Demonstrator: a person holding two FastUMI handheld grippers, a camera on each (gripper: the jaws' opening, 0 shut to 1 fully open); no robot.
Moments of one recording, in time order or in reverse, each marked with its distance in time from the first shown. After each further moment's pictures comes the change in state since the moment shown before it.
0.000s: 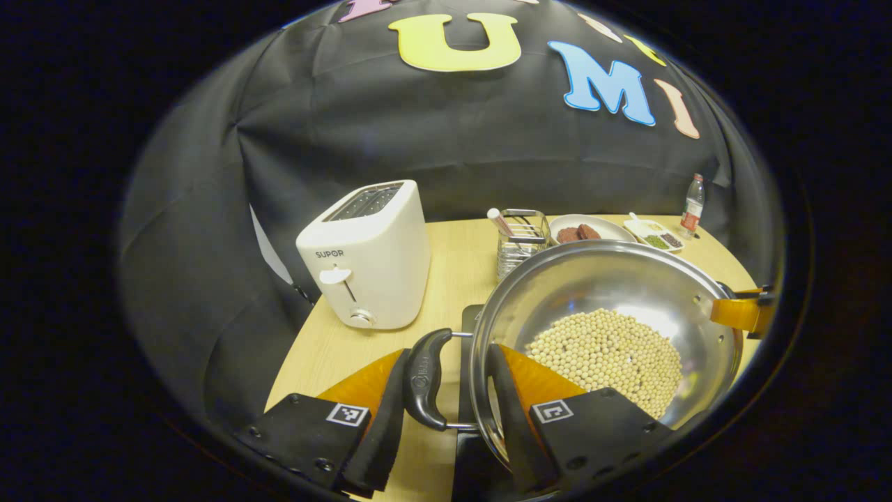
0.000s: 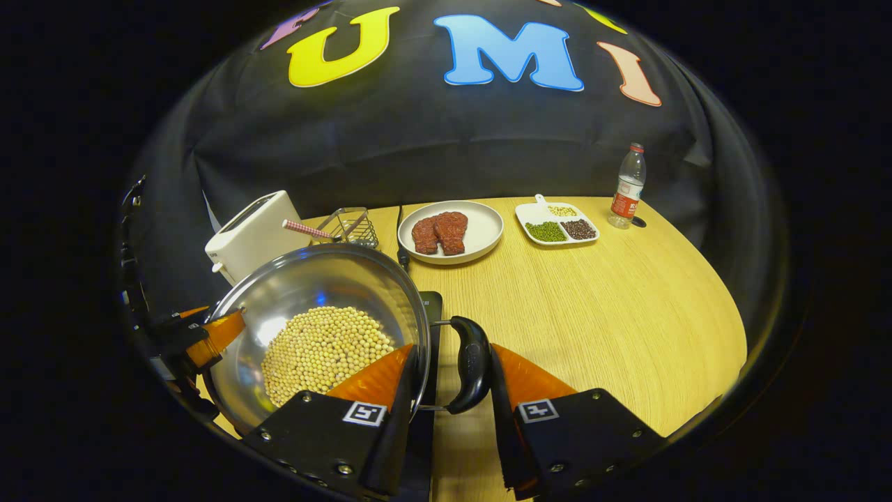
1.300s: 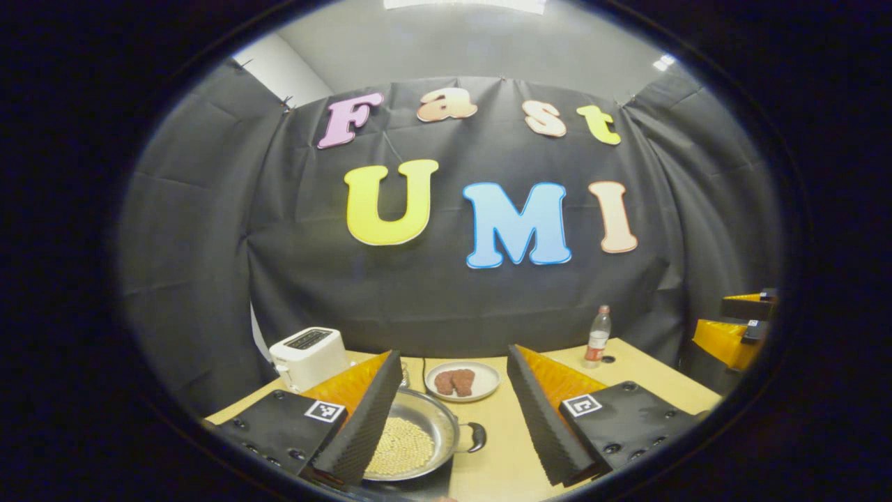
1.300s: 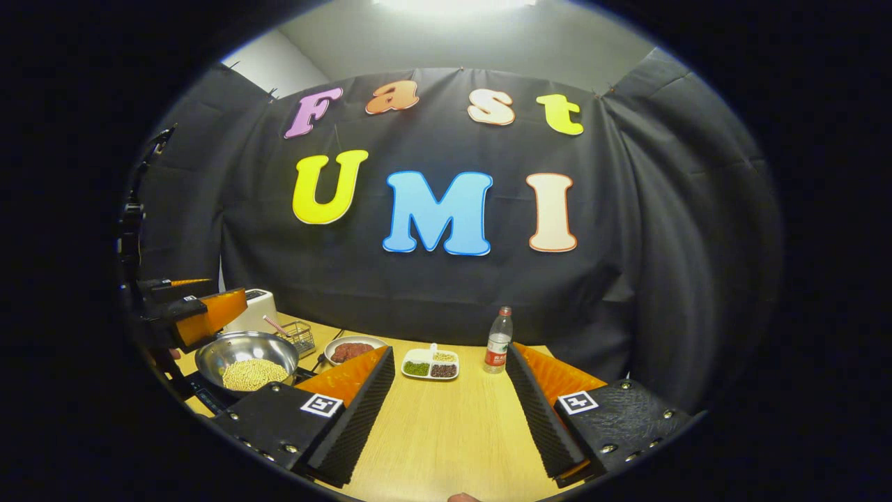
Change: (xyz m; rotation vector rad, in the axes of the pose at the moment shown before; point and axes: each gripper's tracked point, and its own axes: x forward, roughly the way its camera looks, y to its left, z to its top) left arm -0.271 -0.295 0.171 -0.065 -0.580 -0.016; right arm -0.237 -0.263 0.131 -0.171 -0.622 -0.065
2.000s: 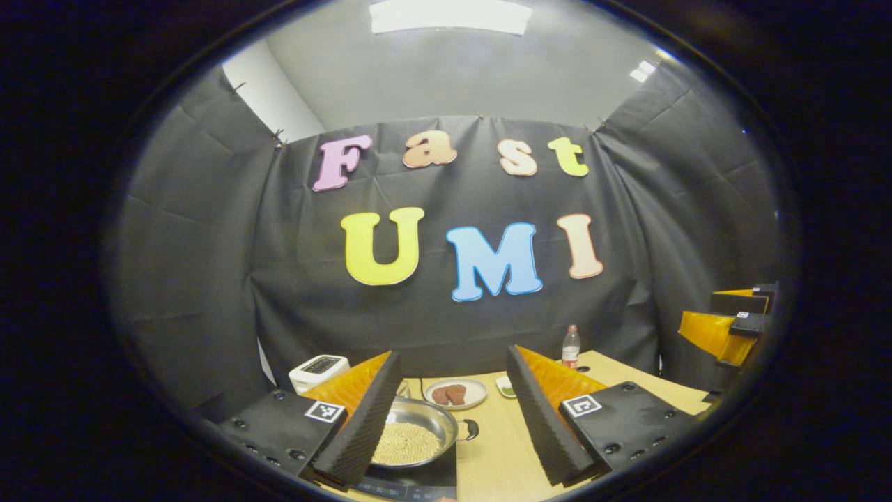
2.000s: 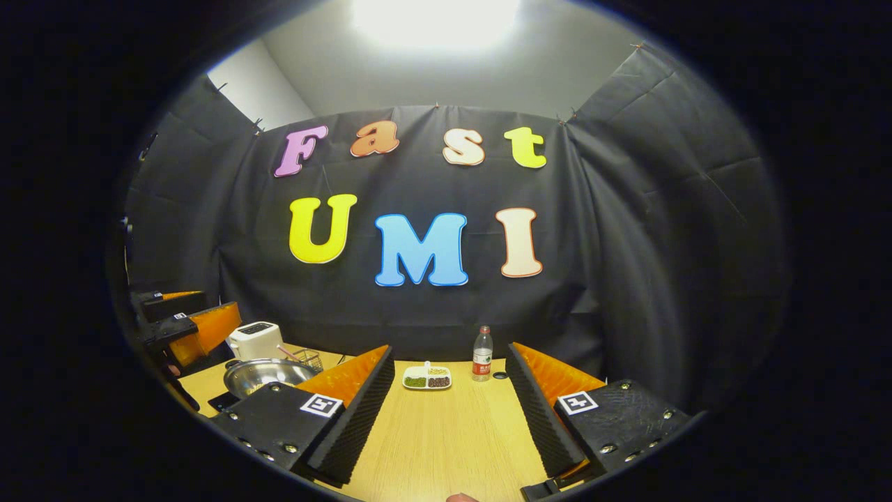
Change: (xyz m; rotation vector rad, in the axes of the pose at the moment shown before) left arm -0.121 0.020 0.056 0.060 -0.126 -0.064; right arm -0.119 0.022 0.043 0.084 -0.117 -0.080
